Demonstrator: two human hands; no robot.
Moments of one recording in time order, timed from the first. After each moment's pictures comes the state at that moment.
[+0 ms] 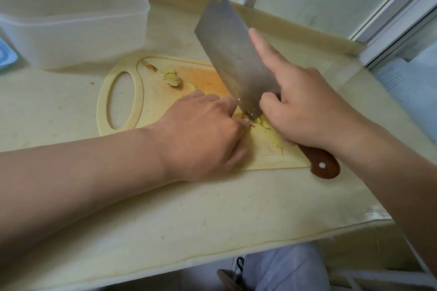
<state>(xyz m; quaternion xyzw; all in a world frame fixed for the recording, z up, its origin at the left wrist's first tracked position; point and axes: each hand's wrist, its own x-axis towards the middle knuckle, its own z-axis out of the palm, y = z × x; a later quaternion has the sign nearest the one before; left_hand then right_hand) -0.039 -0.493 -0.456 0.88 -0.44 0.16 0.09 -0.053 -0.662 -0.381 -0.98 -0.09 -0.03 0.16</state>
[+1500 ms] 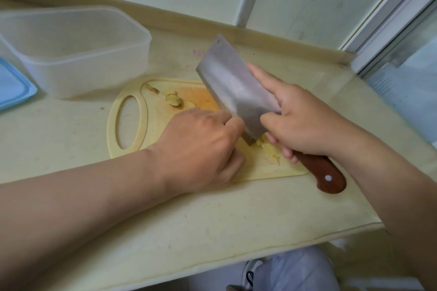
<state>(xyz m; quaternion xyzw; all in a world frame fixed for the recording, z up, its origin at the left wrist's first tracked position) -0.042 -0.487 -0.452 0.86 -0.43 0.20 0.20 -0.055 -0.670 -0.378 -0.96 -0.01 0.08 0.27</state>
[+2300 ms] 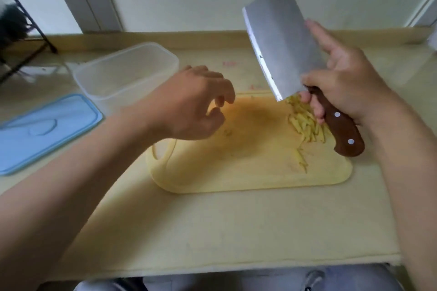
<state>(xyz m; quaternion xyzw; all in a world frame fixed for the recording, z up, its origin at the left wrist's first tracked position) 0.009 -0.453 -0.394 0.89 -0.42 0.12 0.15 0.001 -0.723 -0.383 -0.84 -0.04 -0.04 0.54</state>
